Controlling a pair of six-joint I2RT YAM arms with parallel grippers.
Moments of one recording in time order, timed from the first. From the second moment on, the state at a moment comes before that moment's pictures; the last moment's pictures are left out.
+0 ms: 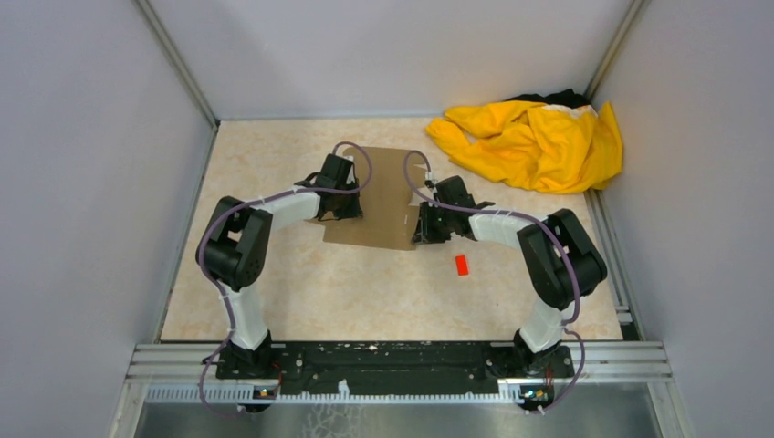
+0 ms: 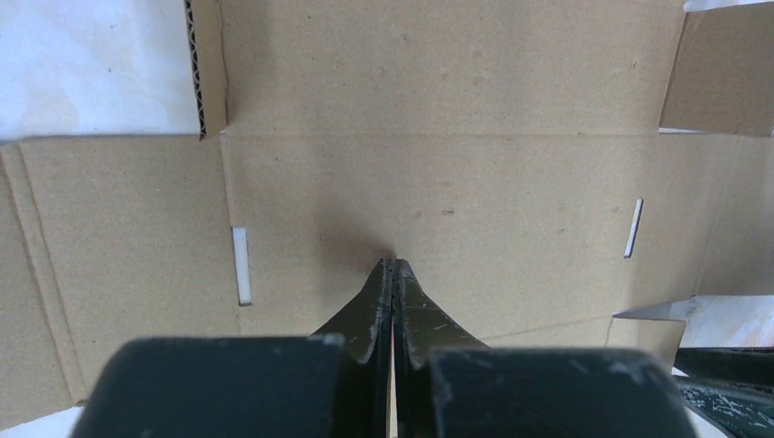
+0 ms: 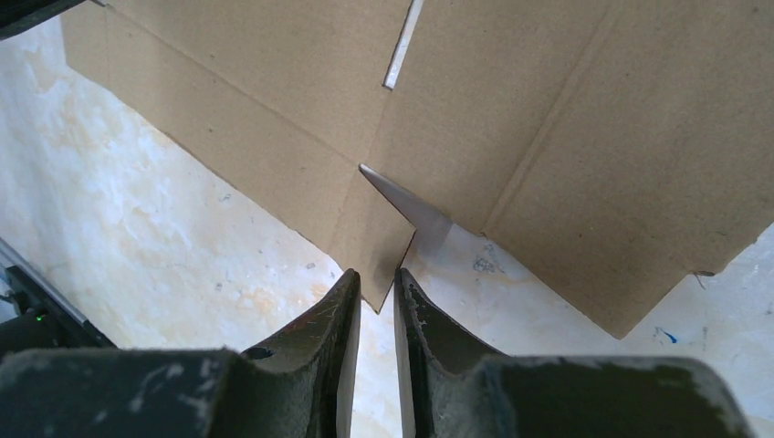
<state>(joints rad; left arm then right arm) -0.47 1.91 1.18 -0.18 0.05 -0.46 0.50 1.71 0.91 -0.10 -0.33 0.46</state>
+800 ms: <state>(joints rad) -0.46 1.91 1.17 -0.13 0.03 -0.46 0.50 1.74 0.92 -0.07 -0.41 0.50</state>
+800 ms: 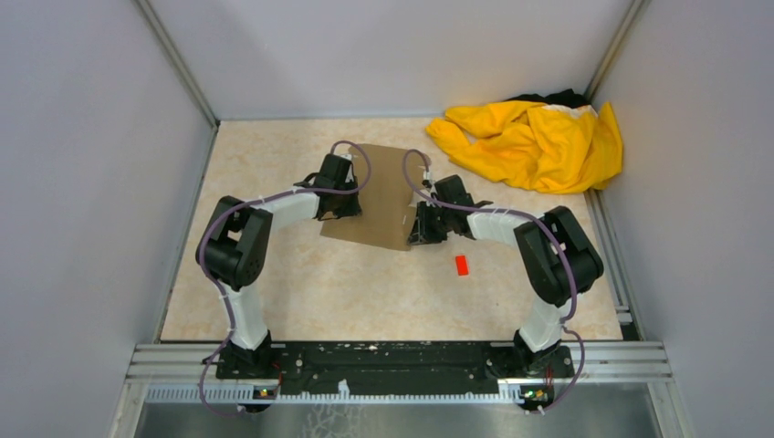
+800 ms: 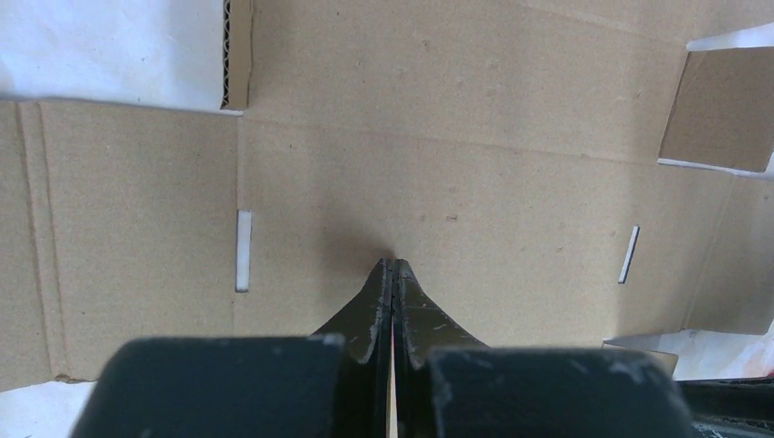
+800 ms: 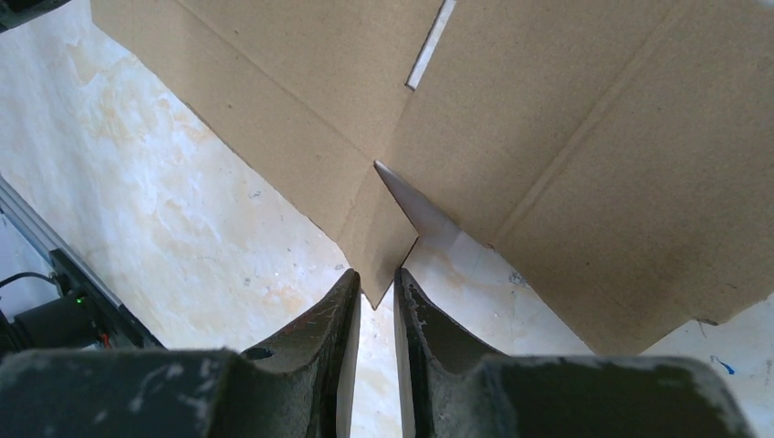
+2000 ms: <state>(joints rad) -0.46 1.91 1.14 -0.08 0.06 -0.52 0.50 1.66 1.00 -0.27 -0.10 0.39</state>
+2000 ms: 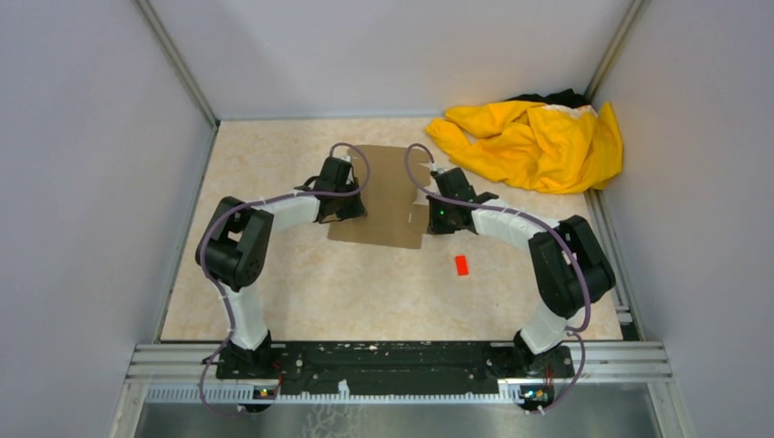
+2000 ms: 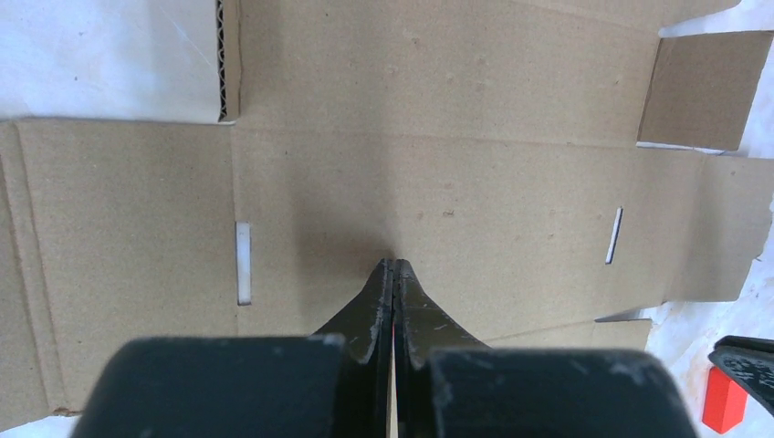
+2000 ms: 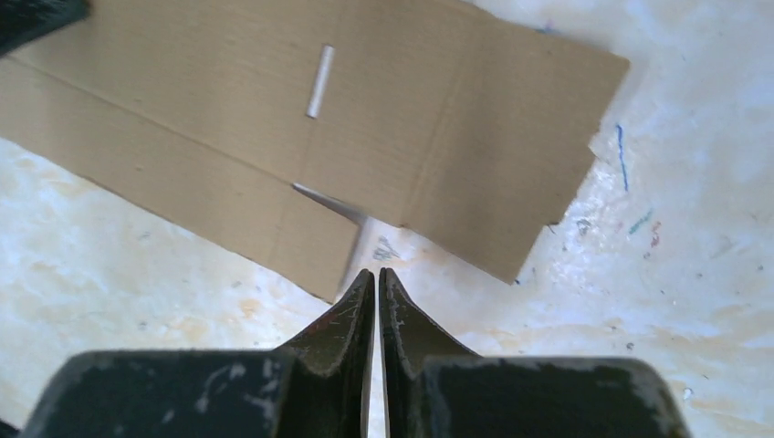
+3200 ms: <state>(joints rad) -0.44 1.85 1.01 0.04 0.01 -0.62 0.53 1.73 0.93 -0.12 -0.16 0.40</state>
